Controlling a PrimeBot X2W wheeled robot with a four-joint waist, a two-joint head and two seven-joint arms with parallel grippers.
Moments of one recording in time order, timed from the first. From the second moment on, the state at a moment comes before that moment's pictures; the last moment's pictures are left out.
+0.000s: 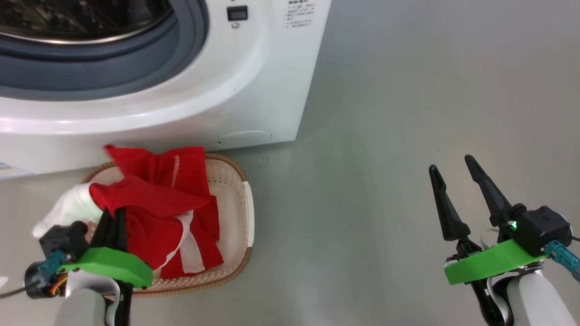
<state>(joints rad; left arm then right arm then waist) -0.37 0.10 -0.02 0.55 -0.27 -0.12 -0.25 -0.19 -0.16 0.05 0.07 0.23 0.13 -0.26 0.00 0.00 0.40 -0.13</state>
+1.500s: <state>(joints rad) -0.71 0.18 -0.15 1.20 -0.30 -0.13 -0.25 -0.29 -0.10 0.10 0.07 0.23 0.13 -0.26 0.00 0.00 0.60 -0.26</state>
